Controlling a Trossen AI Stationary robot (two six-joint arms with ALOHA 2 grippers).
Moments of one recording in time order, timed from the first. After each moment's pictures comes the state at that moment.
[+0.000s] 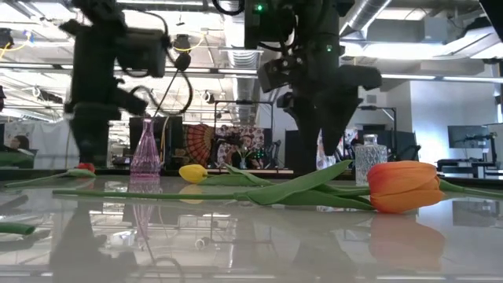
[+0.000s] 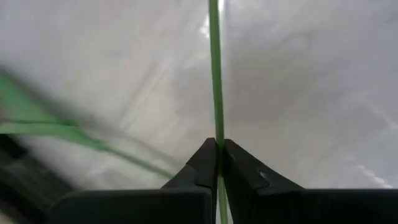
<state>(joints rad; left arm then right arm) 0.16 1.34 0.75 -0.97 -0.19 -0.56 0.06 2.00 1.59 -1.12 0.09 -0.24</state>
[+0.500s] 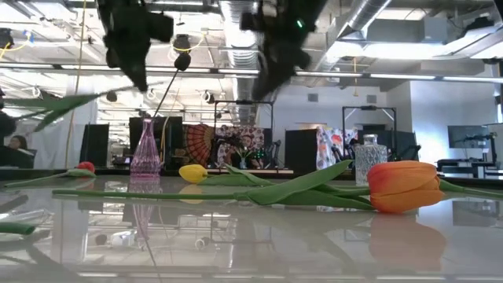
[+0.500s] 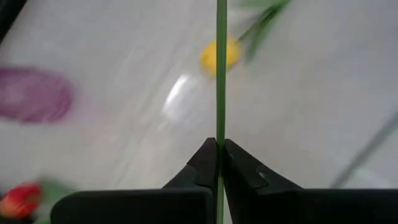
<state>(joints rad) 0.16 1.18 1.07 -1.00 -0.12 -0.37 -0.02 1.84 1.59 -0.70 0.34 -0.38</state>
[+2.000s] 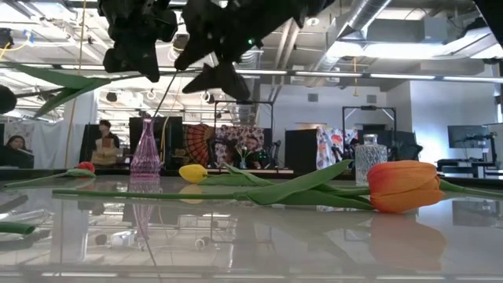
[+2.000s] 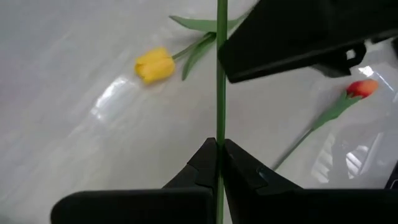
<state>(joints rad) 0.16 1.16 1.03 -0.86 0.05 -0.62 0.05 2.02 1.58 0.00 0.44 -1.25</state>
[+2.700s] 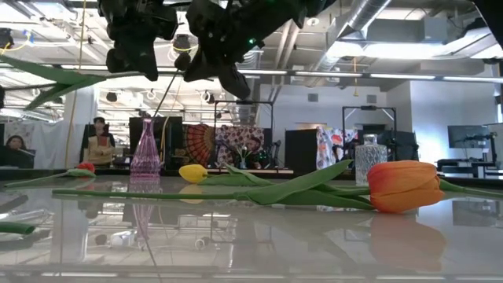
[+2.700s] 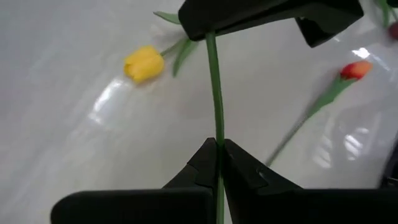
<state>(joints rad) 0.16 1.16 1.03 -0.86 0.07 -0.53 0.03 2.02 1.59 -0.02 0.44 -1.20</state>
